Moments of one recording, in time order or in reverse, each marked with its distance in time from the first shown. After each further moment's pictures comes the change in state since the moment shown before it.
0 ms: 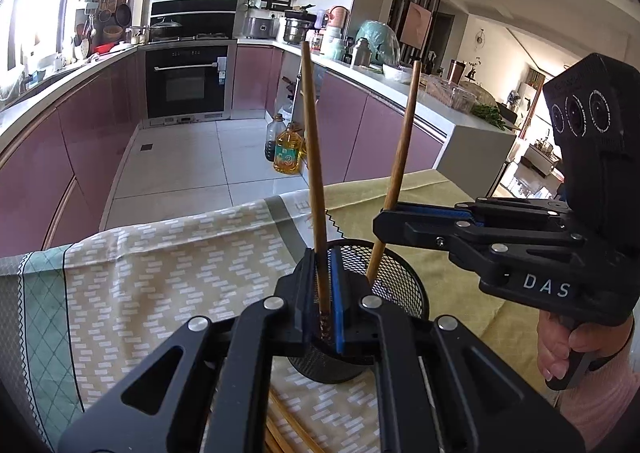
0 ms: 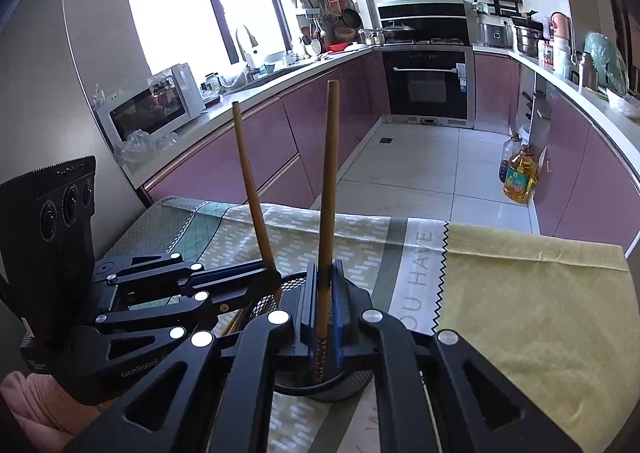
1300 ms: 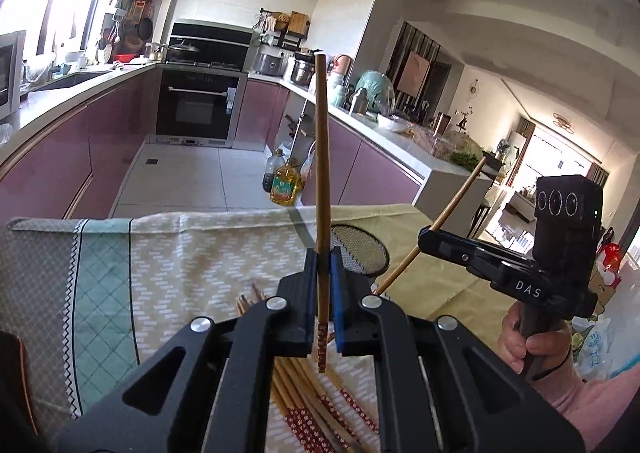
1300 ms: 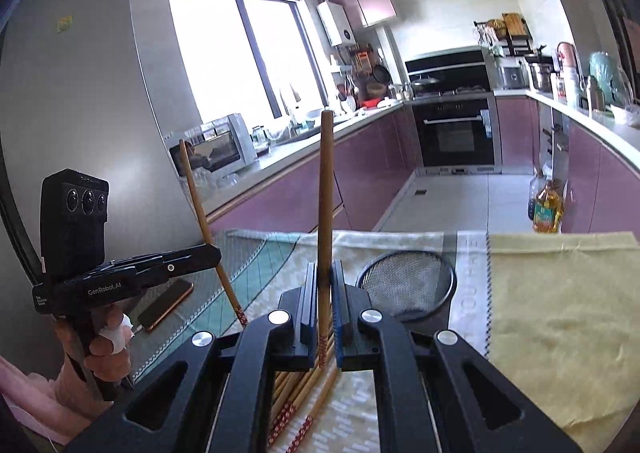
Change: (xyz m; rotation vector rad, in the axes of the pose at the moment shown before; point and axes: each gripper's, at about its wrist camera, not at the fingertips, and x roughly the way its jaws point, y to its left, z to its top) left arm -0.151 0.030 -0.040 -0.095 -0.185 -0.061; right arm -0.082 0.048 -0.056 -0.020 -0.251 0.127
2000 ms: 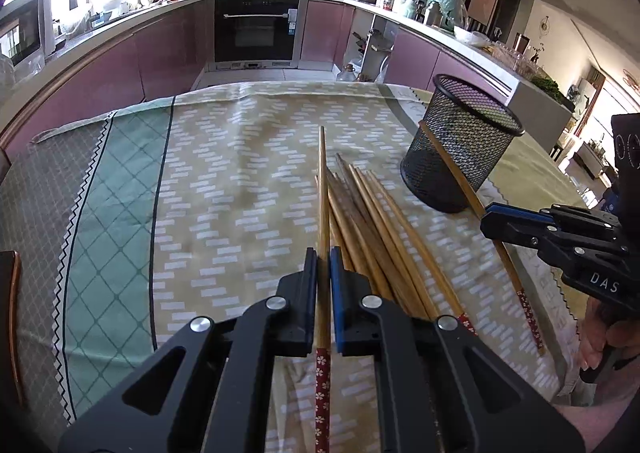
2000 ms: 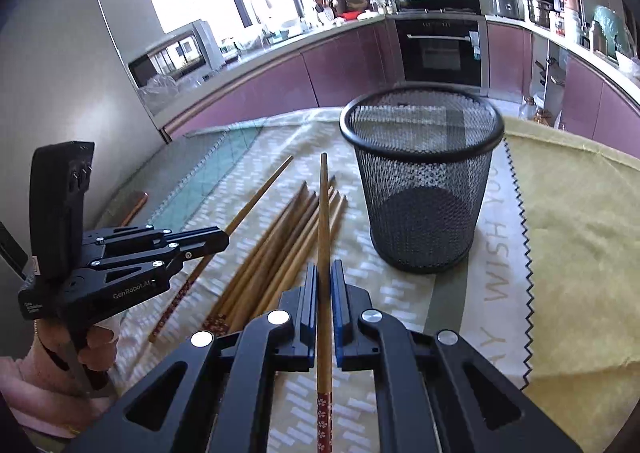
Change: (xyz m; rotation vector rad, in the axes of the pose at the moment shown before) left arm 0.071 0.046 -0.095 -0.022 0.305 0.270; right arm 0.068 0.003 -0.080 0.029 0.311 -0.068
